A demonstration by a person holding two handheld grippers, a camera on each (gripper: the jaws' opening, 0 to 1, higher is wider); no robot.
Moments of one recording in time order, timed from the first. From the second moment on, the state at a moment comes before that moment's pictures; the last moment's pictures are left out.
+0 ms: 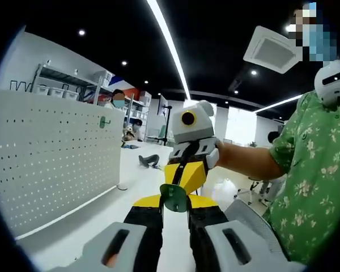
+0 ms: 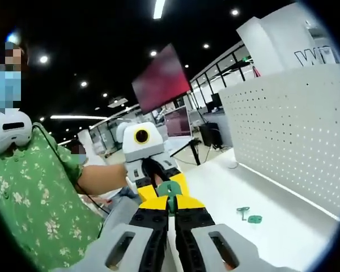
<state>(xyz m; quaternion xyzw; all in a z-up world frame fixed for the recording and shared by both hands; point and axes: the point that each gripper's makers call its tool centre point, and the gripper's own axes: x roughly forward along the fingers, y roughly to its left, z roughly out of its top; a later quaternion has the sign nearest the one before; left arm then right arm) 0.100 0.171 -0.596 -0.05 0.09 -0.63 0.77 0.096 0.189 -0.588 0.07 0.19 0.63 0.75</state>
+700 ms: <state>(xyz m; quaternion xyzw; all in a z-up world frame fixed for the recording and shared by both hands) 0.120 0.170 -0.601 -0.01 0.08 -0.57 0.82 0.119 0.179 -0.580 0.10 0.15 0.58 0.79</state>
